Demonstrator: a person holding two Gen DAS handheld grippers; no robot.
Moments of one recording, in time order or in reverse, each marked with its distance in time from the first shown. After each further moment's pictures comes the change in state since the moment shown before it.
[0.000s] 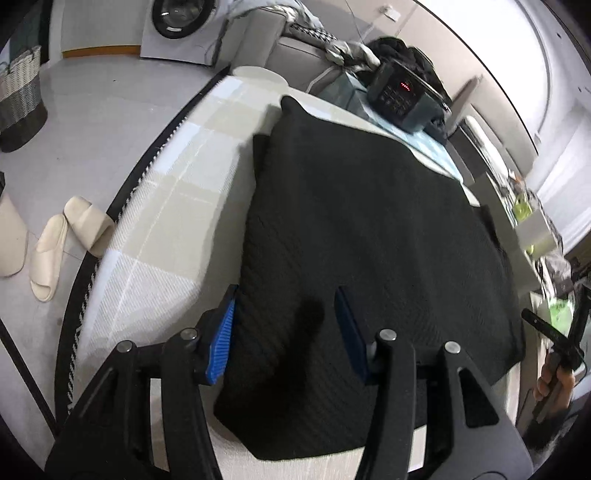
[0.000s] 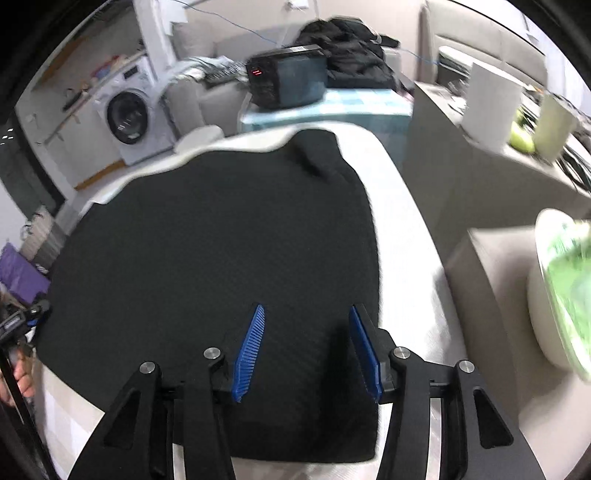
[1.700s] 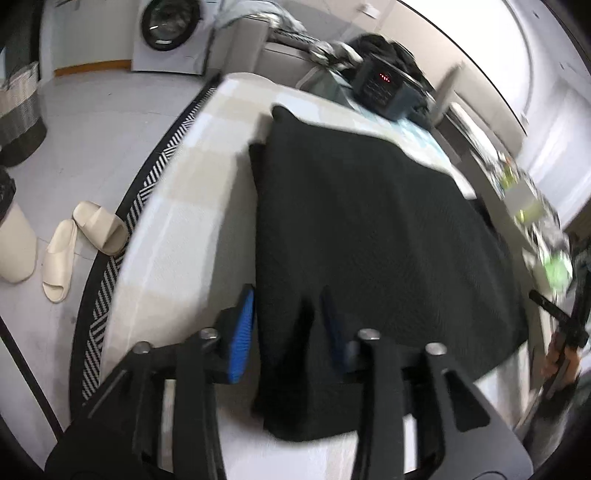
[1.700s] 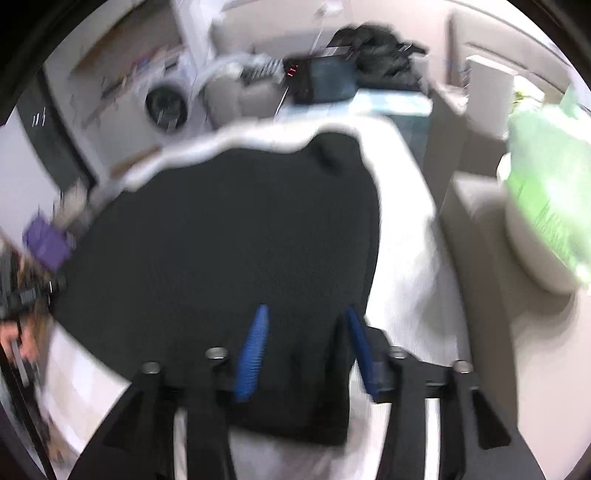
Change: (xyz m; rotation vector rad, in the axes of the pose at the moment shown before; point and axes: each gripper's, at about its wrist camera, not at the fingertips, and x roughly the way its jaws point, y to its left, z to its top) left arm -0.044 0.018 -0.029 0.049 -0.034 -0.012; right arm -0.039 -0.020 -0.033 -0.053 -0.084 0.129
